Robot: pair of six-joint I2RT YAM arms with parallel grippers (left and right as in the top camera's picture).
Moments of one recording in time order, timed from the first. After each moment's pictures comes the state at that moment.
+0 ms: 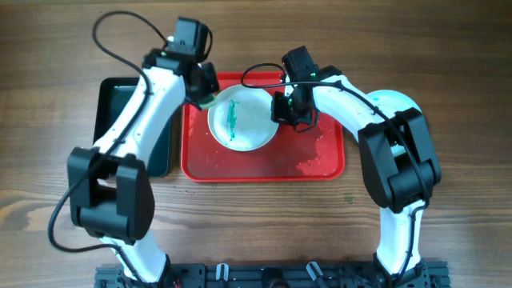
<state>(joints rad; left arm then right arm) -0.26 1.89 1.48 -0.77 -0.03 -0.46 0.42 2.14 1.48 -0.68 -0.33 0.50</state>
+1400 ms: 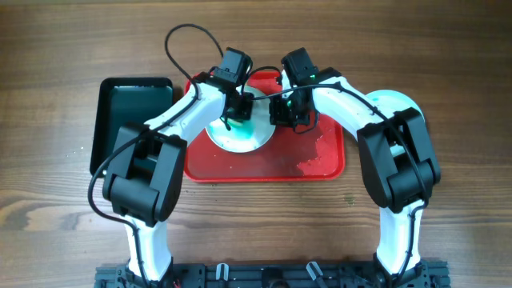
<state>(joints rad) -0.41 2.05 1.39 -0.59 0.04 -0.18 0.42 2.14 1.47 -0.66 -0.38 0.44</state>
